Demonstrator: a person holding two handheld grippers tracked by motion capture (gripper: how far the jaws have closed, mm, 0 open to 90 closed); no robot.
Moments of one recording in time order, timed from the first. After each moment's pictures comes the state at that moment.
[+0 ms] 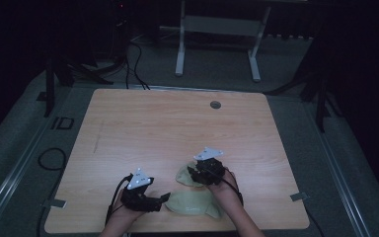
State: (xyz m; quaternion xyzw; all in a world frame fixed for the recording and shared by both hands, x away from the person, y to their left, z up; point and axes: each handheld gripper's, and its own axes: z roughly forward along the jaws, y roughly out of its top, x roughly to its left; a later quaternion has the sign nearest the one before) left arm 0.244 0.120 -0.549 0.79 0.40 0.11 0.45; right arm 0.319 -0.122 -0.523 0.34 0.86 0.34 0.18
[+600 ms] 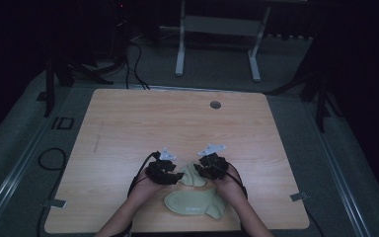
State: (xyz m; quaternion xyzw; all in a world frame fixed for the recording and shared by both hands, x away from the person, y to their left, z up) left arm 0.324 0.070 -0.556 0.84 0.38 0.08 0.36; right arm 0.345 -0.136 -0.541 0.34 0.88 0.31 0.16
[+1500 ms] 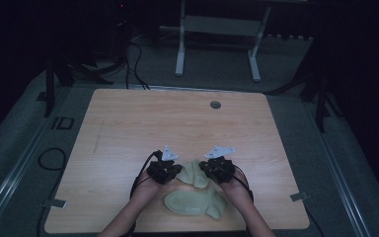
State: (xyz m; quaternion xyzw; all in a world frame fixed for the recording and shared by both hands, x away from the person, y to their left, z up) left arm 0.315 0.065 -0.537 0.84 0.38 0.11 0.38; right arm 0.327 -0.153 -0.522 0.33 0.87 0.34 0.16
